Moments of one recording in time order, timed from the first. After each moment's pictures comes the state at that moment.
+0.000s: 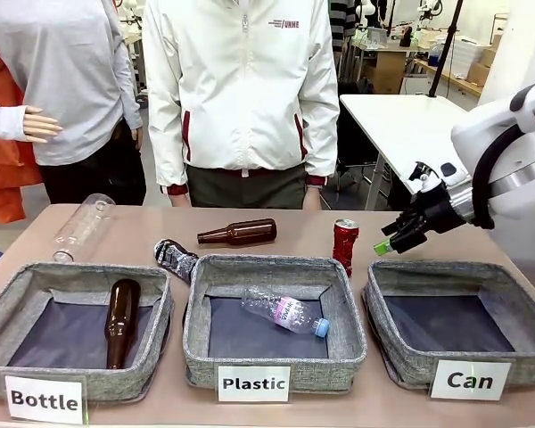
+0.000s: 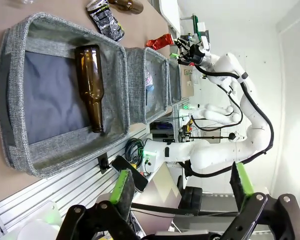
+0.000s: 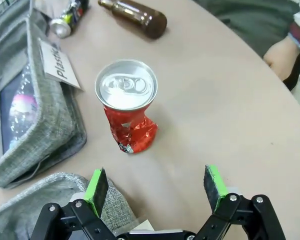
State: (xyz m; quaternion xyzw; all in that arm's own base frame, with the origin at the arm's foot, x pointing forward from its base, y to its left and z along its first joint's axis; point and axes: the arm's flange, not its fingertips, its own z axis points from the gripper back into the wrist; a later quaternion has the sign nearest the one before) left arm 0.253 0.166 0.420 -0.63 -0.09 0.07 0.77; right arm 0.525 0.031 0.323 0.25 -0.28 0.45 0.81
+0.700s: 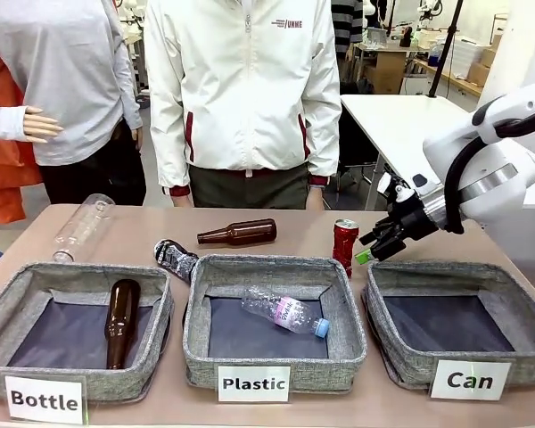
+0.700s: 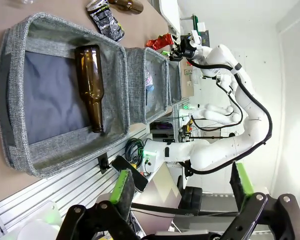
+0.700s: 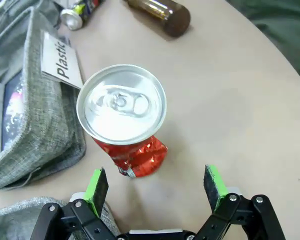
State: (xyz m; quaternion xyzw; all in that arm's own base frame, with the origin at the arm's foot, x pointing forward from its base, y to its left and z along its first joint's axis) left arm 0.253 0.166 0.420 -0.63 -0.09 0.07 0.77; right arm 0.554 0.060 0.289 0.29 -0.26 0.48 0.78
